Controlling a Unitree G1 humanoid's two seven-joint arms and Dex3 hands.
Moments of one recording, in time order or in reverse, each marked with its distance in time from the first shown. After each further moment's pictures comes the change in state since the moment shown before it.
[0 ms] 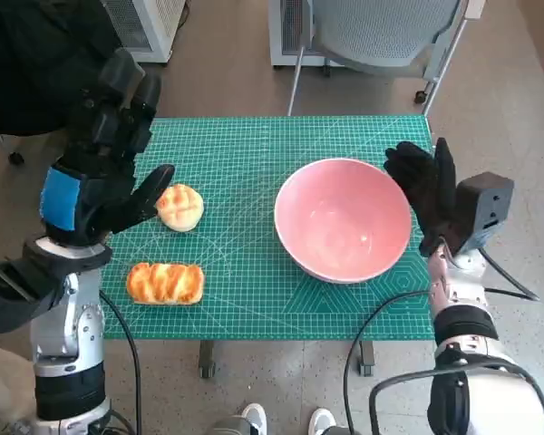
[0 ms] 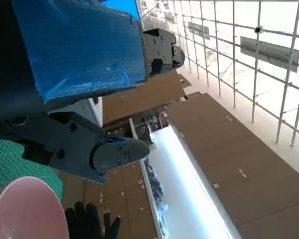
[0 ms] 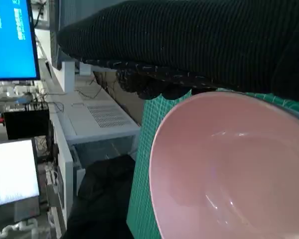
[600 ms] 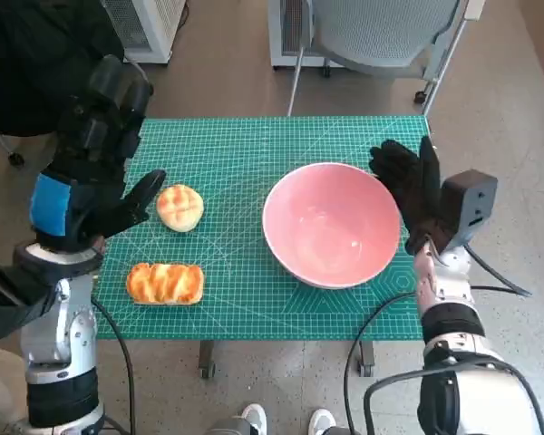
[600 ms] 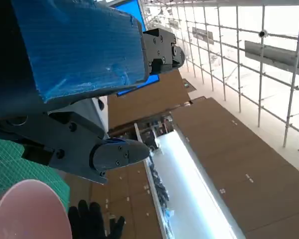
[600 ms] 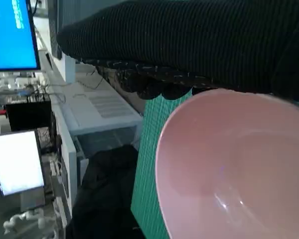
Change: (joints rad) left arm 0.035 0.025 0.024 -0.026 -0.001 0.006 0.002; right arm -0.020 0.045 0.000 0.000 0.000 0.007 0.001
